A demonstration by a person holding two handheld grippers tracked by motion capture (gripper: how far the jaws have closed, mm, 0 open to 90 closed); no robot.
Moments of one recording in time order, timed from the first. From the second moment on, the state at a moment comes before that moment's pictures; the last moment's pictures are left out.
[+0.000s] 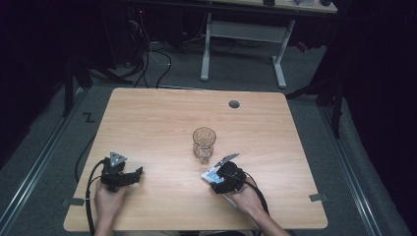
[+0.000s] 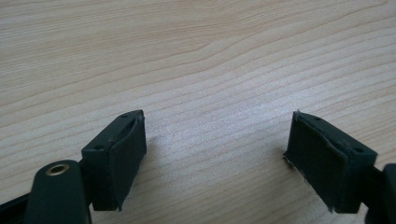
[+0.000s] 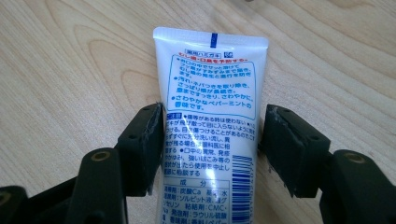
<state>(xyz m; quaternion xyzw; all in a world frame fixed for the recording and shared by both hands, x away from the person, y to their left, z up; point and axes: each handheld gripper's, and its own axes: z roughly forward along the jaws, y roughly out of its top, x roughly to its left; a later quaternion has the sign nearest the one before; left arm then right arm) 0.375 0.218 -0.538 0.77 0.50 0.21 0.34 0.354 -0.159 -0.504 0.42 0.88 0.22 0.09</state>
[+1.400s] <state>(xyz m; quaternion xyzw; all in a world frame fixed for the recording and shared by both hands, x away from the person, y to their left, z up) 0.375 0.218 -0.538 0.77 0.50 0.21 0.34 0.340 -0.186 -0.474 0.38 0.88 0.27 0.10</state>
